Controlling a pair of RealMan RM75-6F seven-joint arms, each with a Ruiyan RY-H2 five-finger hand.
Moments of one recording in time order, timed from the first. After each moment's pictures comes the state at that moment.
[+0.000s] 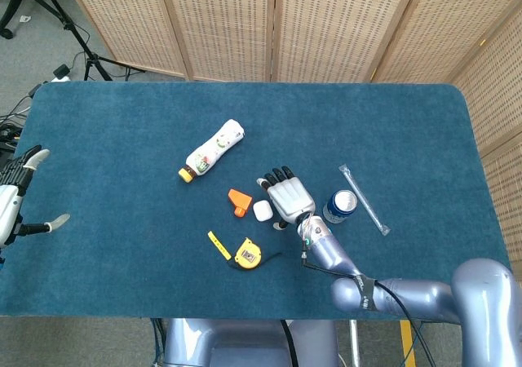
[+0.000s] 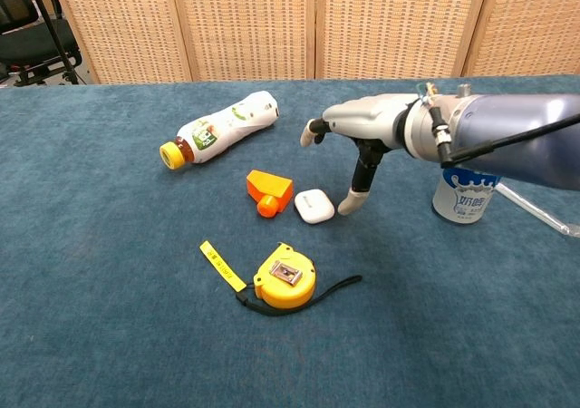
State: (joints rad) left arm -0.29 -0.95 -0.12 -1.70 1.40 1.33 -0.37; right arm 1.07 -1.59 0.20 -1.54 -0.59 0.90 -0.72
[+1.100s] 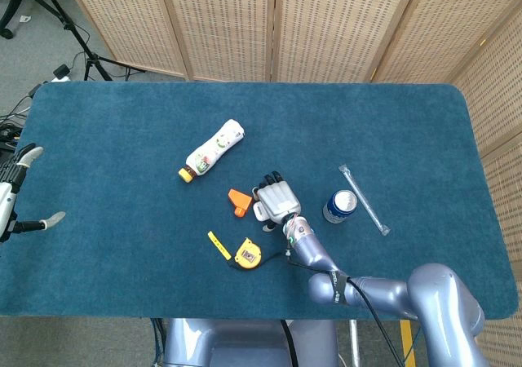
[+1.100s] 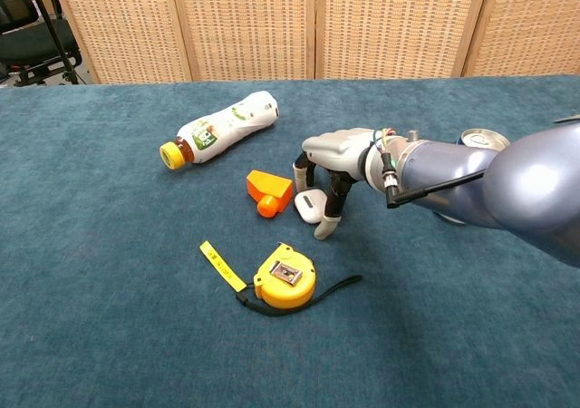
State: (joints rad) left arm -0.29 -0.94 -0.14 -1.68 1.39 1.30 -0.42; right arm 1.11 -1.80 0.20 -1.24 -0.59 0.83 -0.65
